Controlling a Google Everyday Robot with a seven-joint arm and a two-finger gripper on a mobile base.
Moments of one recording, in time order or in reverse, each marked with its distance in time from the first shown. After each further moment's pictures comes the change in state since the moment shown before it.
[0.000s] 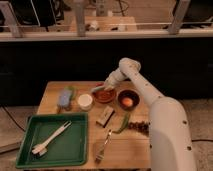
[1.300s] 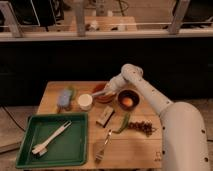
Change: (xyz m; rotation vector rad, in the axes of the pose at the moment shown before) arm 0.001 0.045 -0.010 0.001 -0.046 0.000
